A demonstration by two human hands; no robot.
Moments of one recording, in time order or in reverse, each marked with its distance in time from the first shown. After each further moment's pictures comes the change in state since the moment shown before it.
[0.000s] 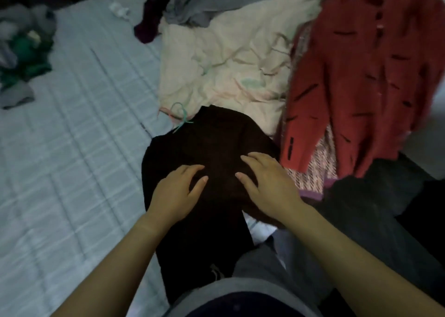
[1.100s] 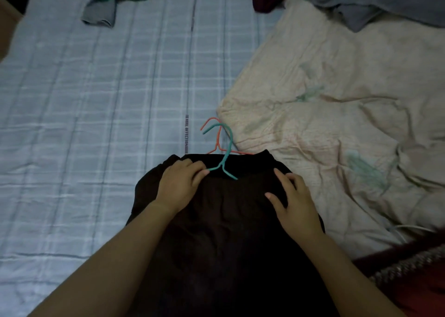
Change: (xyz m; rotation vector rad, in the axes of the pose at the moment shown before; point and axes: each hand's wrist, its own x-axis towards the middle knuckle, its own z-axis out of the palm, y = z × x) left_hand 0.211 -0.156 0.075 0.011 0.299 -0.487; right_hand 0.309 0.122 0.130 0.153 -0.285 -0.275
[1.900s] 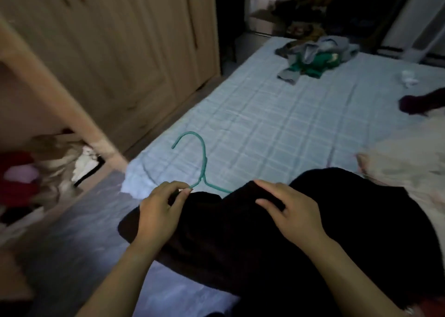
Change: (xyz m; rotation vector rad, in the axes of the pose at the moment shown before) left_hand -0.554 -0.121 -0.215 -0.357 0.745 -0.543; right_hand -0.303 -0.380 0.078 -0.005 -0.129 -0.846
